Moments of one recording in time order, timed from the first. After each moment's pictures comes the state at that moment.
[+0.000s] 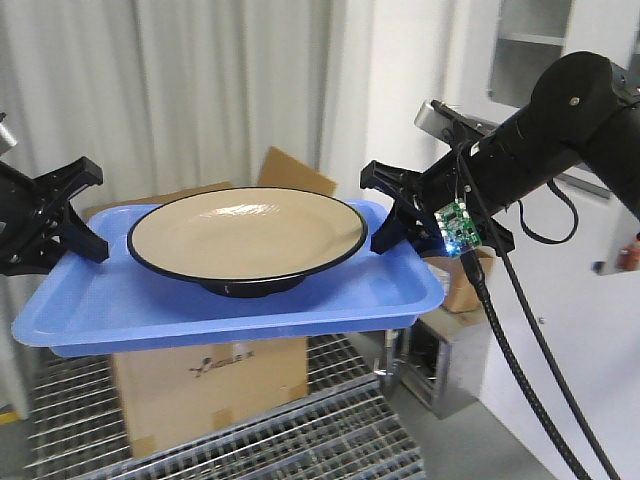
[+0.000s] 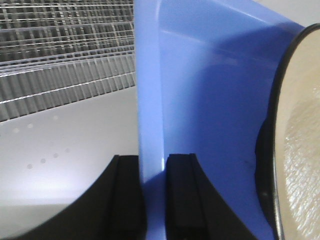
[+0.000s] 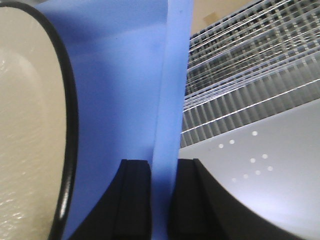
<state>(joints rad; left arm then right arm) 0.02 1.72 -1.92 -0.50 1.28 -0.23 0.27 1.98 -2.26 0.38 1.29 0.29</state>
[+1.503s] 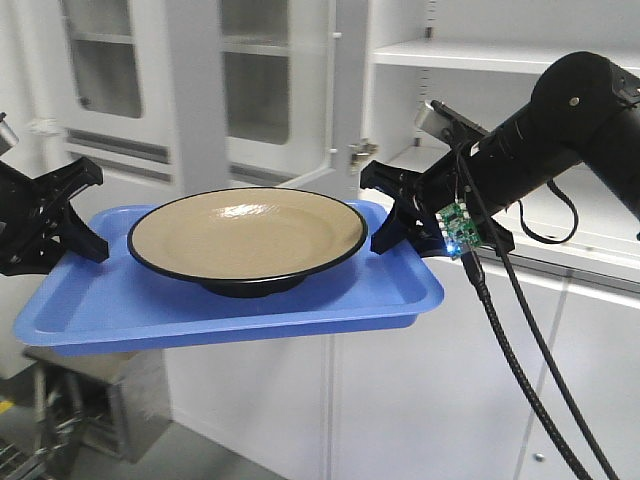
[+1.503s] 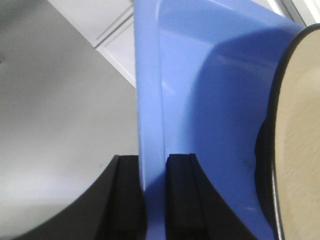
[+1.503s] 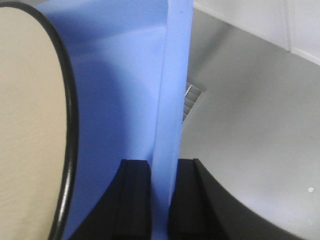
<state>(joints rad) 0.02 1.72 -1.92 -0.50 1.28 -0.23 0.27 1.98 -2.26 0.38 1.29 0.29</state>
